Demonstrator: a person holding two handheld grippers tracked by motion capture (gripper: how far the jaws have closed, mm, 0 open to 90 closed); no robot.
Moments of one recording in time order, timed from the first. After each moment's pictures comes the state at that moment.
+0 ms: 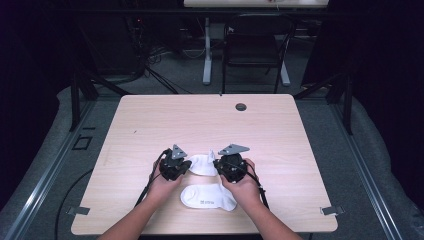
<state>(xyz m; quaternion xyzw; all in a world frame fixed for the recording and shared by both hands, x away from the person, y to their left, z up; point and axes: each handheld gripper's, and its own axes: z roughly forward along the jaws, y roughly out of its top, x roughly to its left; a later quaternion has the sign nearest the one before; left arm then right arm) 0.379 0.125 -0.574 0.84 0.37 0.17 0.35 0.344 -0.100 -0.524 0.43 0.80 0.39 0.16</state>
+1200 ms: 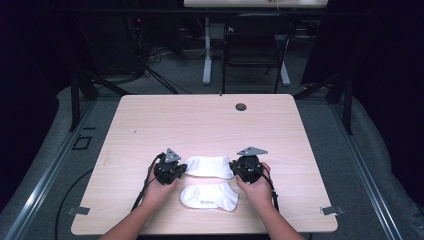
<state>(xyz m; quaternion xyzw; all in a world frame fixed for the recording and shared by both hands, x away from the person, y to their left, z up) 0.370 0.140 -0.581 0.83 0.40 0.16 0.36 0.351 -0.144 -0.549 0.48 0.77 0.38 0.16</state>
